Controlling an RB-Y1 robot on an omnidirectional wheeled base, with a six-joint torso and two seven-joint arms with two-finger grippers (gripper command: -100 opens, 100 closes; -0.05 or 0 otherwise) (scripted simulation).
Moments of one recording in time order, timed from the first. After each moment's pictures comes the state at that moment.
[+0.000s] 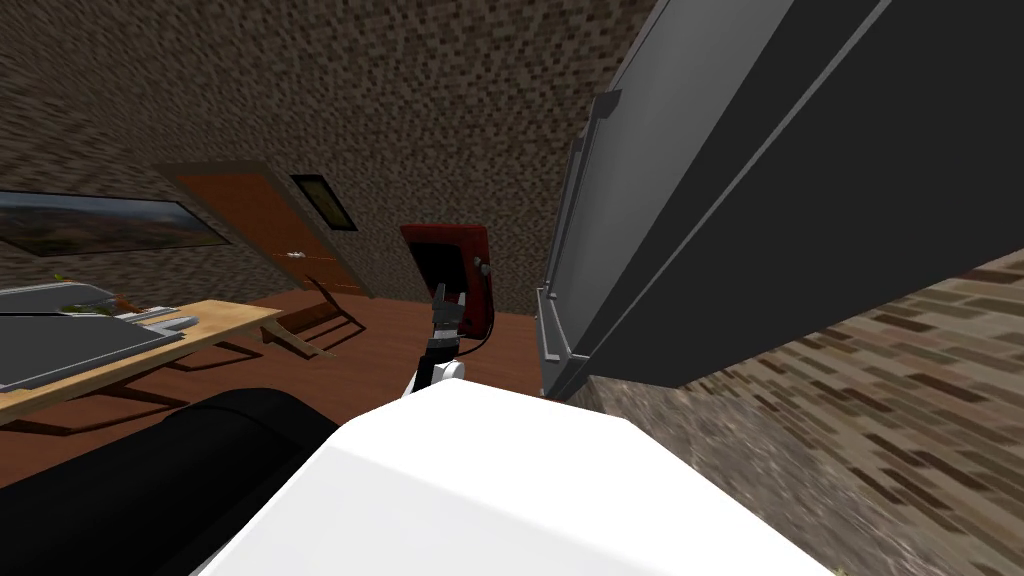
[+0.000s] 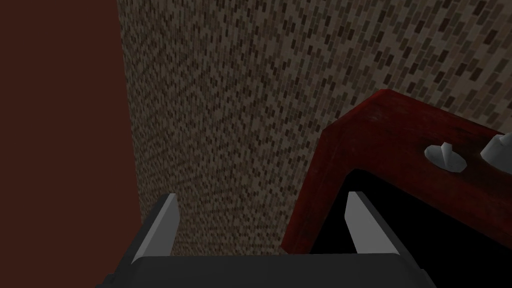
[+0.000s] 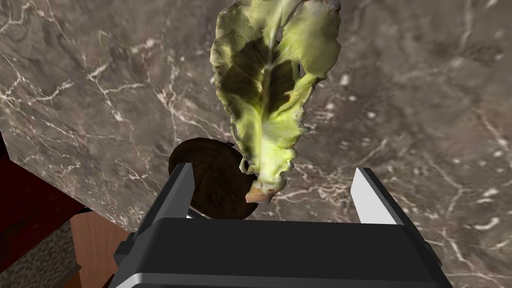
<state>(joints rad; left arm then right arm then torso) 0.49 -0.04 -0.04 -2.20 0.12 -0.49 0.11 1.27 -1.68 0.30 -1.27 2.90 0.80 -0.78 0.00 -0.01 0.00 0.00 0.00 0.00</state>
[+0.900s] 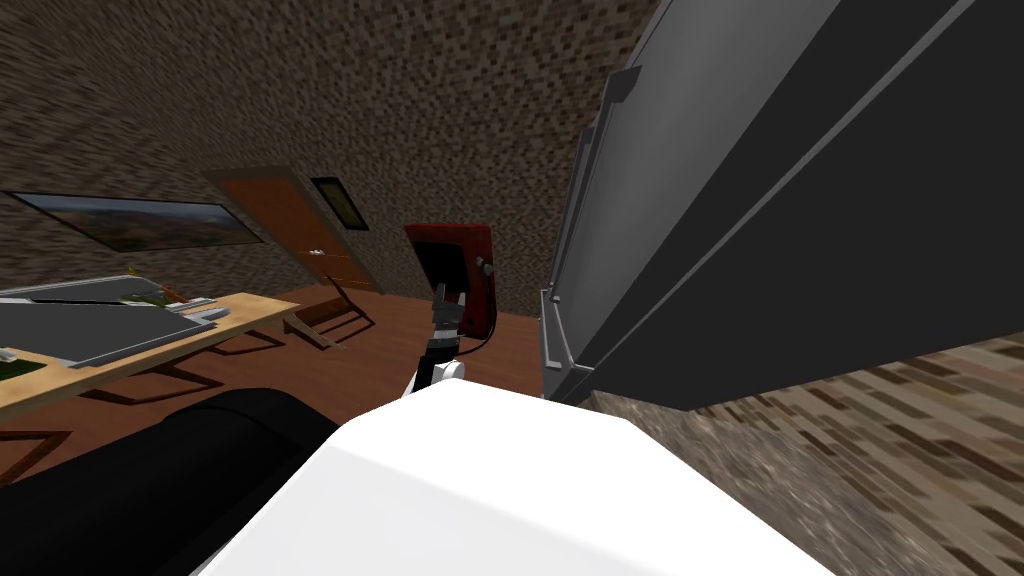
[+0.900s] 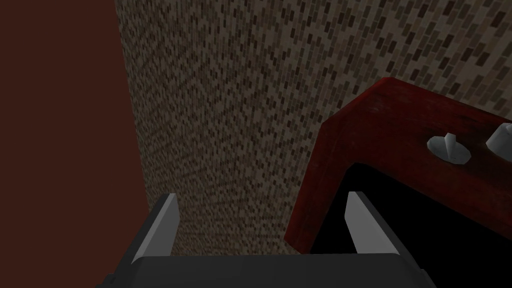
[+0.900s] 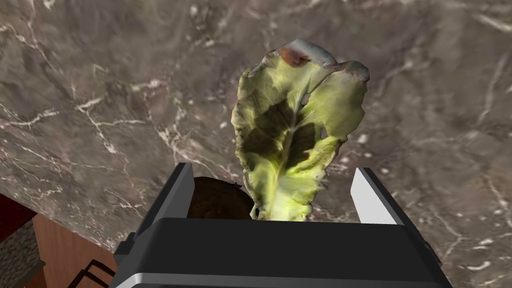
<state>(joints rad) 0.49 -0.04 -0.04 -2.20 0.12 -0.49 0.11 1.25 -1.65 0.36 -1.28 2.97 0.75 -0.77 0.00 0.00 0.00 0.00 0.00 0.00</state>
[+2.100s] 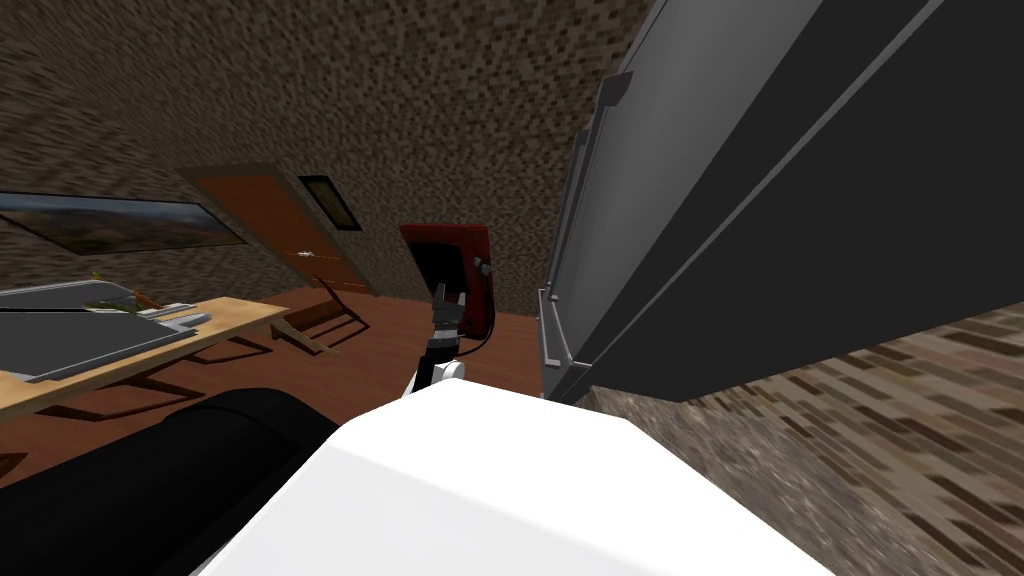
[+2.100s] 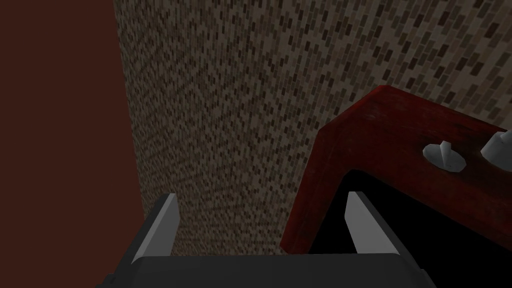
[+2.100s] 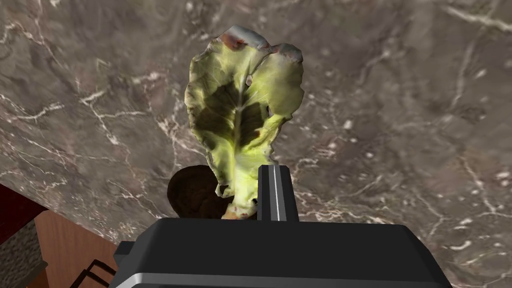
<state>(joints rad) 0.49 -0.04 -0.04 -2.20 0.12 -0.49 0.11 1.26 -1.69 0.34 -1.25 2.97 0.80 -0.80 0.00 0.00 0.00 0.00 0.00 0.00</state>
